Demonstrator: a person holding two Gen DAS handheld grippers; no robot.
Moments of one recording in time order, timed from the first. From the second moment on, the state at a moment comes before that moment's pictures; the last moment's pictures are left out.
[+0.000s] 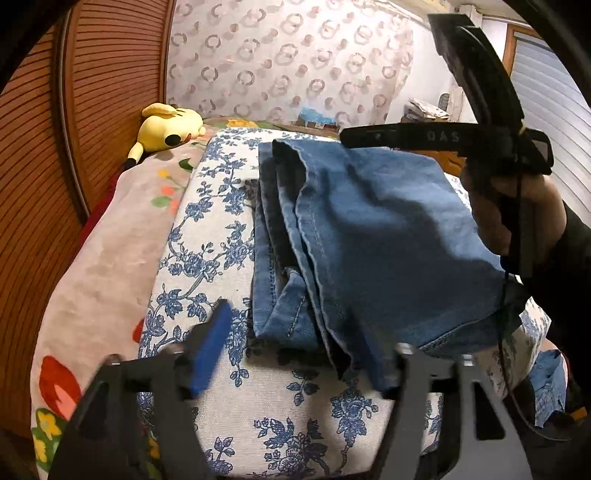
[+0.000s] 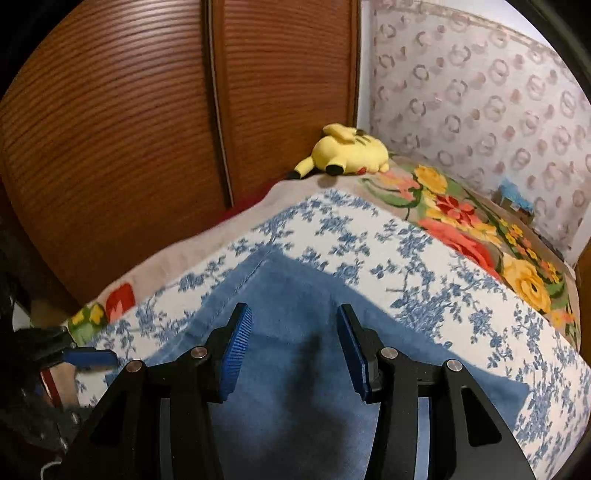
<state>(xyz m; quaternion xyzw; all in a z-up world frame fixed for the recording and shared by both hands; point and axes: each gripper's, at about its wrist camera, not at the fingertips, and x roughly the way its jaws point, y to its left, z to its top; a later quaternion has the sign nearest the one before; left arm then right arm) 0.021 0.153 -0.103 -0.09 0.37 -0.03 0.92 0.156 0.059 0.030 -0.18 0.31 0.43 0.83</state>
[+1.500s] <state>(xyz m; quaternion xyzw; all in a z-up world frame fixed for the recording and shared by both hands) 0.036 0.054 -0.086 -0.02 0.35 -0.07 0.93 0.070 -0.147 -0.015 -0.07 0.38 0.32 0.86</state>
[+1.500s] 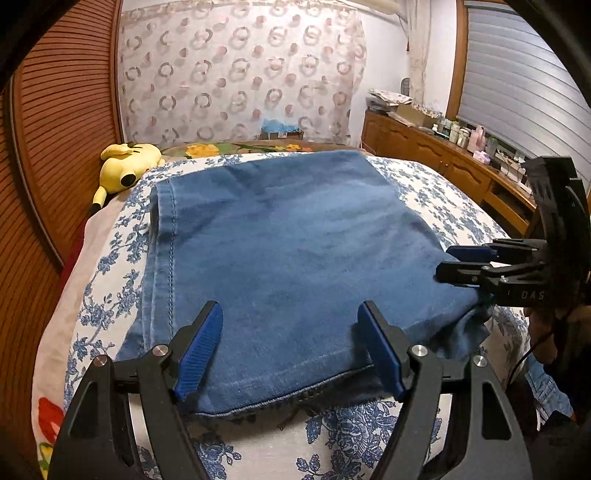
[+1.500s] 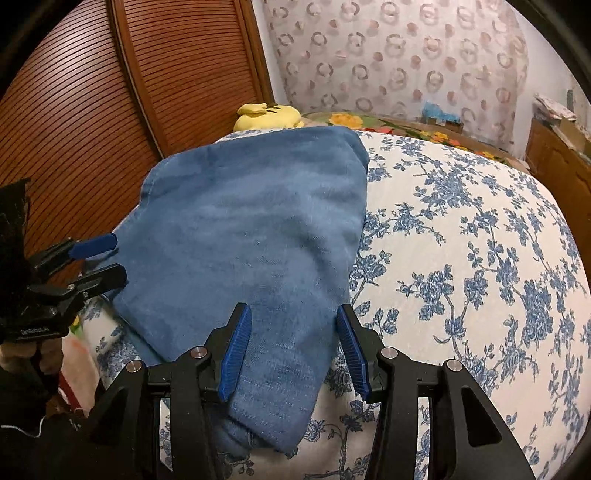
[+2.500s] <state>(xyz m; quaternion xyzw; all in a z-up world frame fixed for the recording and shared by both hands) 0.017 0.052 -0.112 0.01 0.36 -0.07 0.93 0.048 -0.131 0.011 -0.04 0.31 0.39 0.86</state>
